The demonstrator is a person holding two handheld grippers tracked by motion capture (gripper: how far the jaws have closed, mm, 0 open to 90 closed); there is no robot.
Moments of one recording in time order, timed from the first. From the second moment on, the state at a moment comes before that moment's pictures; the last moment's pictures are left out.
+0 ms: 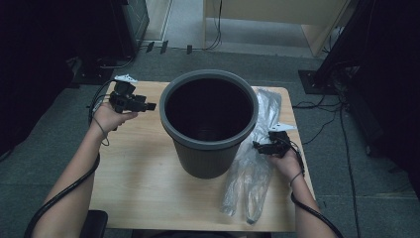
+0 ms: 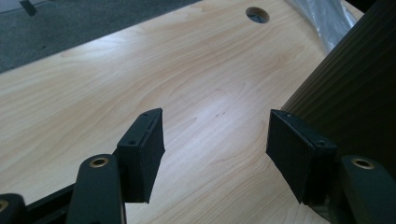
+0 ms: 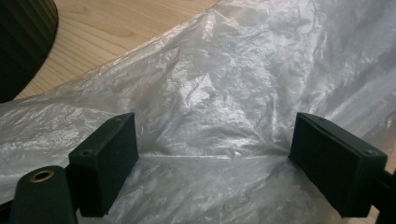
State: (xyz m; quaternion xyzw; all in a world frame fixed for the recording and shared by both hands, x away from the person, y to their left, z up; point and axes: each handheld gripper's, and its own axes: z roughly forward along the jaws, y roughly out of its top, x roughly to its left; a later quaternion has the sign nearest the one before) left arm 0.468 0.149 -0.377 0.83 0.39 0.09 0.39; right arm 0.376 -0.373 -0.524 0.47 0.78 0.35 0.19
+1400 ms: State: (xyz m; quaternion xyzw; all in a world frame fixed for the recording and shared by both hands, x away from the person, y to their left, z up) left arm 0.474 0.120 -0.305 0.84 0.33 0.11 0.41; right arm 0.376 -0.373 -0.524 0.47 0.78 0.35 0.19
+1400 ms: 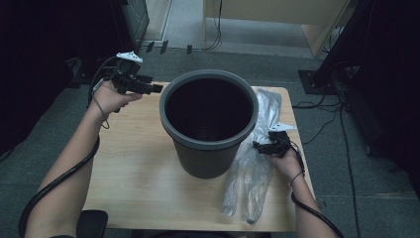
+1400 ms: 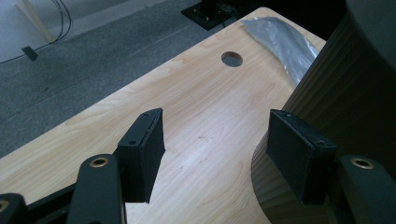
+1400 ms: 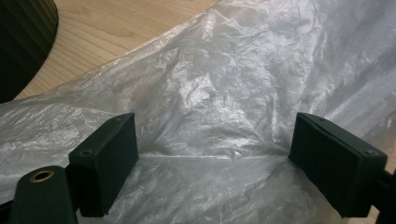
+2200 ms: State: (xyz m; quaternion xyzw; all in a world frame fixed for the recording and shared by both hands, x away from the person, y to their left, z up) left arm 0.469 0.093 -0.261 0.84 0.29 0.12 0.44; right arm 0.376 -0.373 -0.524 0.47 0.78 0.35 0.19
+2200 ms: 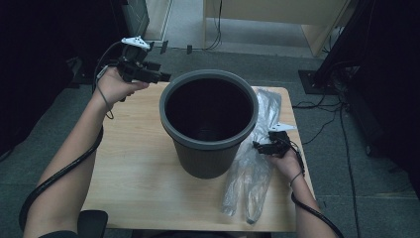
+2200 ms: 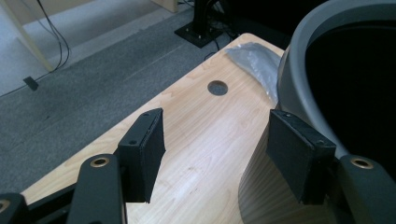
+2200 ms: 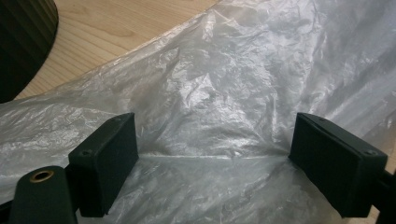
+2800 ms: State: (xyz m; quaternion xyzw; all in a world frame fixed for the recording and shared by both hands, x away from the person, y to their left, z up) left arm 0.467 0.061 -0.250 0.84 0.26 0.12 0.46; right arm 0.376 -0.373 -0.524 0.47 0.78 0.35 0.19
